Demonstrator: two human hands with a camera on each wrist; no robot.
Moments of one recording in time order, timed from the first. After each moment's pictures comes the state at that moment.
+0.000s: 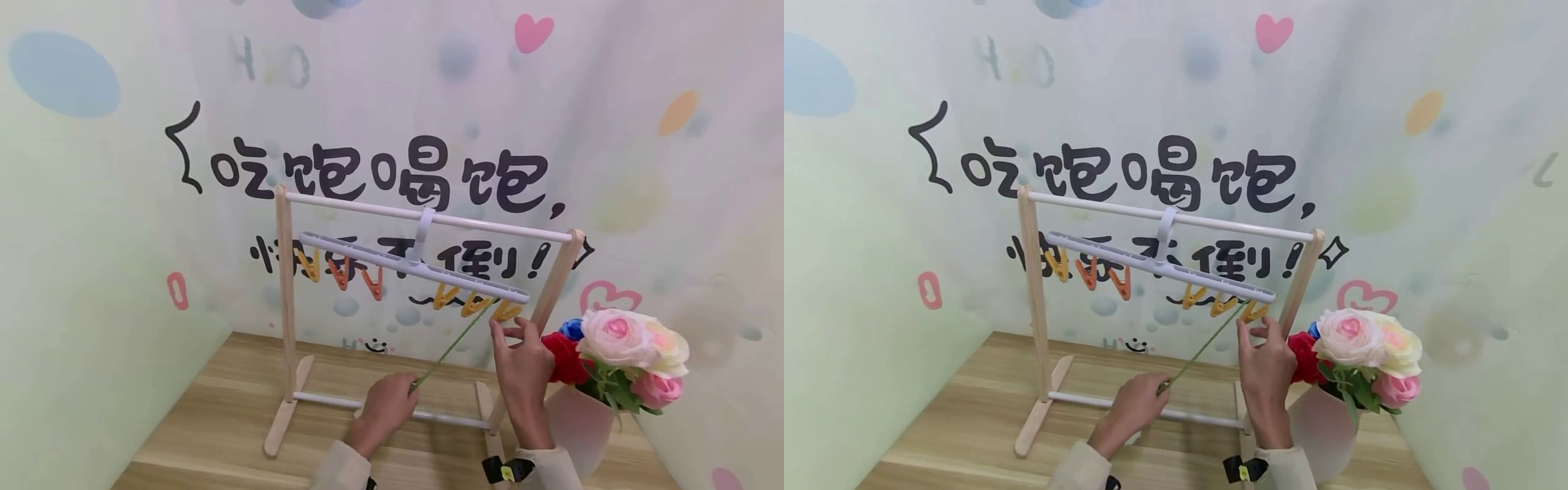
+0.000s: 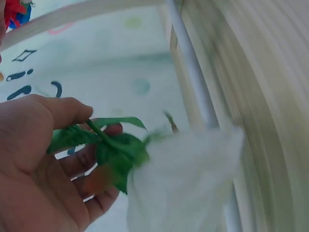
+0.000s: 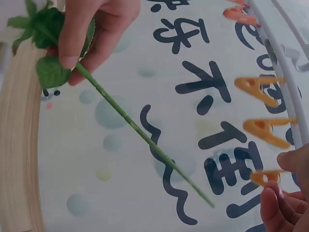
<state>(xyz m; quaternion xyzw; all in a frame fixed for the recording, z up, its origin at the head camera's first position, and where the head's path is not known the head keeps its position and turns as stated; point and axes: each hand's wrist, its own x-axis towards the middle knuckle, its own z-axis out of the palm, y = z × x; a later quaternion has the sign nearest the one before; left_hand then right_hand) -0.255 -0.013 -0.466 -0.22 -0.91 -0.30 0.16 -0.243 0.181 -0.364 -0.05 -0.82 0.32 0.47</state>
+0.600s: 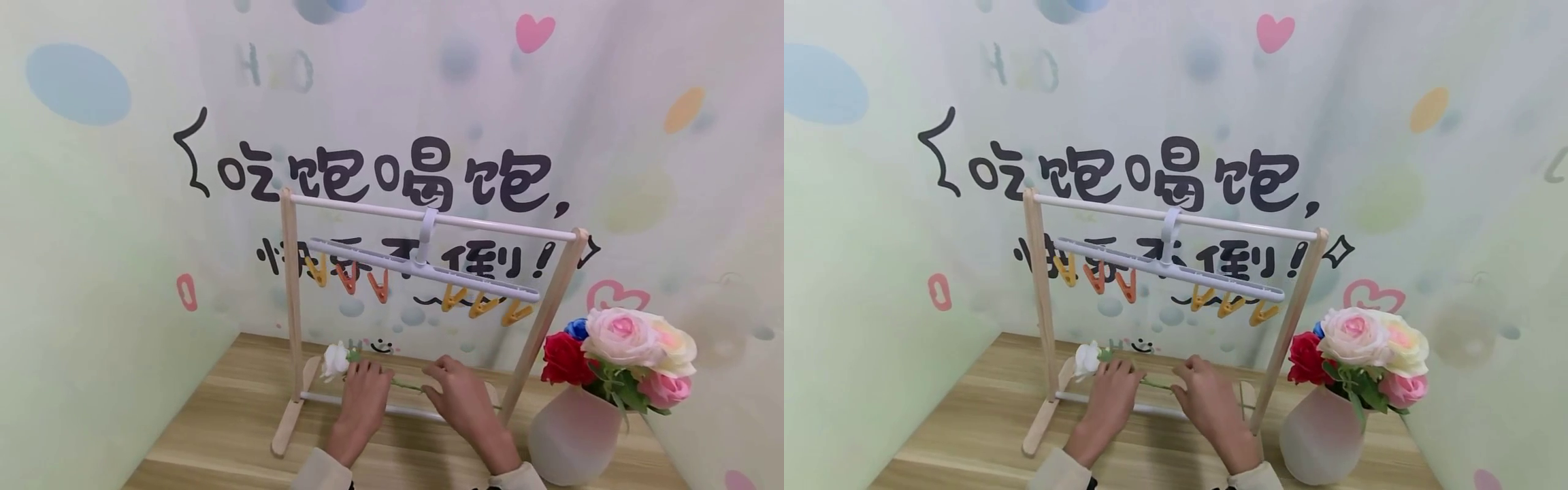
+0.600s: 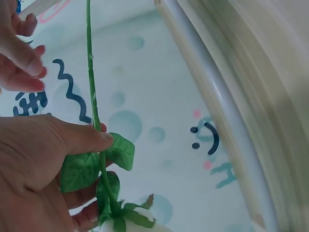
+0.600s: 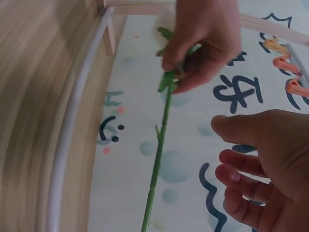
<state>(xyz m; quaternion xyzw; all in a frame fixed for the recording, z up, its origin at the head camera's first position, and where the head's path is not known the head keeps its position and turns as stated) -0.246 -0.052 -0.461 -0.16 -0.95 -0.05 0.27 -0.239 0.130 -0.426 0.25 -0.92 0.10 0.29</state>
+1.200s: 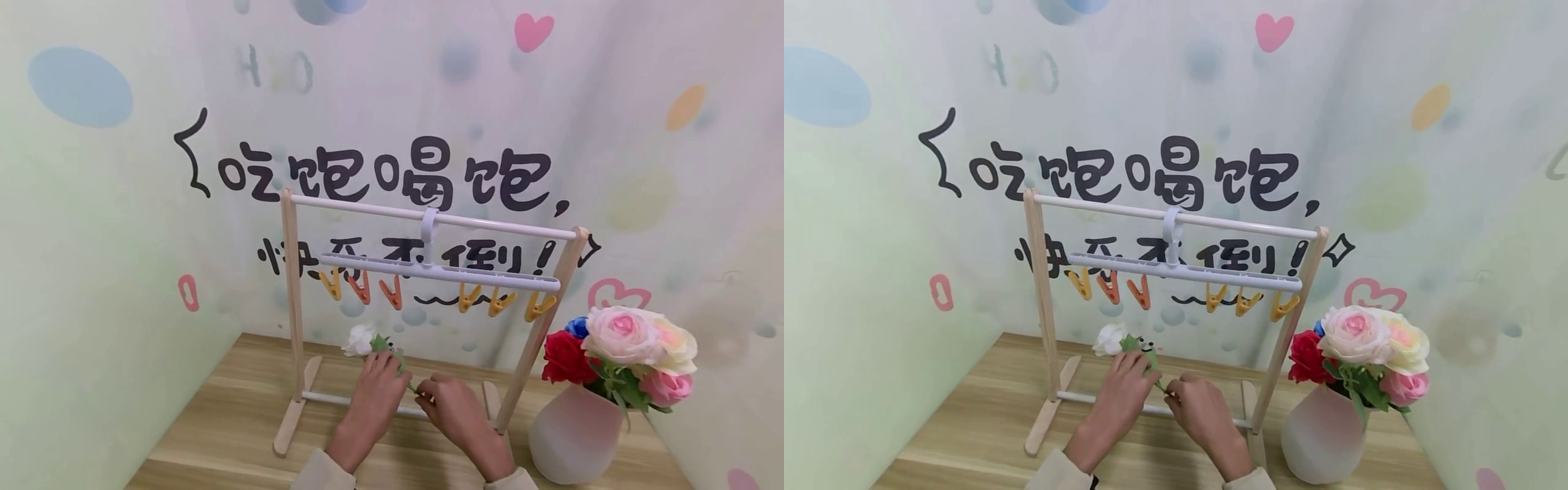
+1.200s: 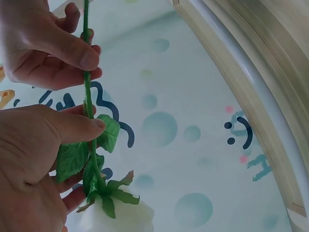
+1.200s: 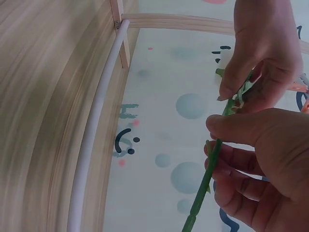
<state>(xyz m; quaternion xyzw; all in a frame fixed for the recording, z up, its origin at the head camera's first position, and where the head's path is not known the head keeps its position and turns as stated) -0.234 -0.045 -0.438 -0.26 -0.90 0.01 0.34 -0.235 0.122 -0.440 0.29 -0.92 0.14 0.21</state>
